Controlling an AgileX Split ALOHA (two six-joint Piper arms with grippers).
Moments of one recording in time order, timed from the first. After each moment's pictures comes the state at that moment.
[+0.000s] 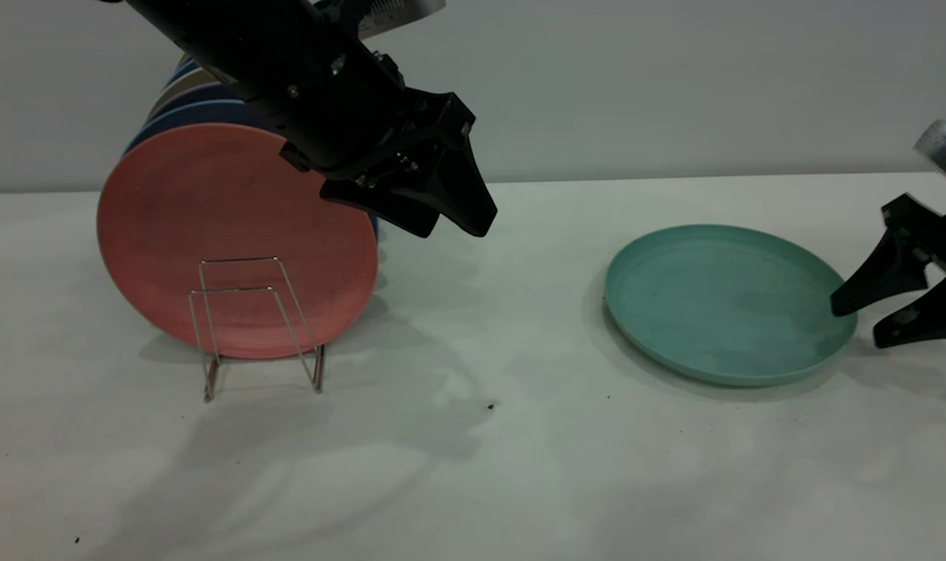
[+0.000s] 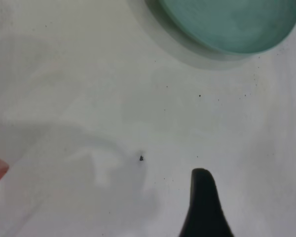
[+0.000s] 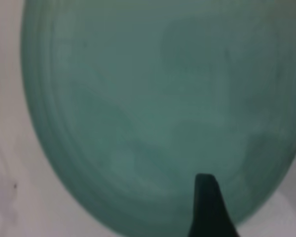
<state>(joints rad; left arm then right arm) -0.41 1.99 -1.28 -0.81 0.50 0.71 -0.27 2.34 -1.30 1.09 0.74 -0.94</state>
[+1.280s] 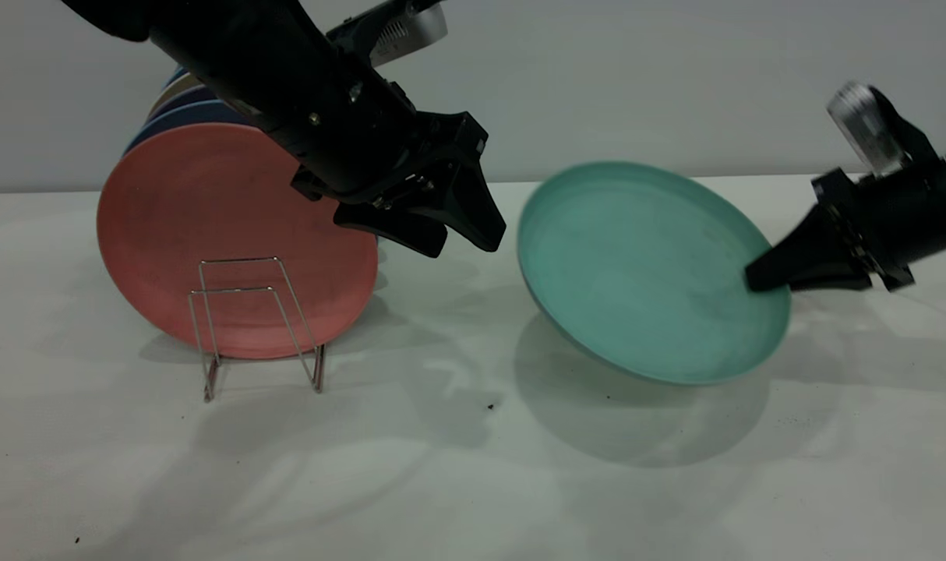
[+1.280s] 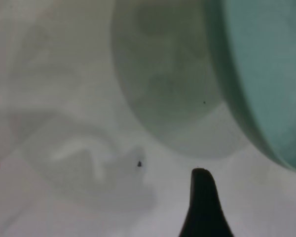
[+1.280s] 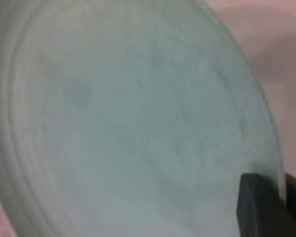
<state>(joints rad) -0.41 2.04 -1.28 -0.88 0.46 0.70 -0.16 2.36 -1.36 1.25 0.95 -1.26</state>
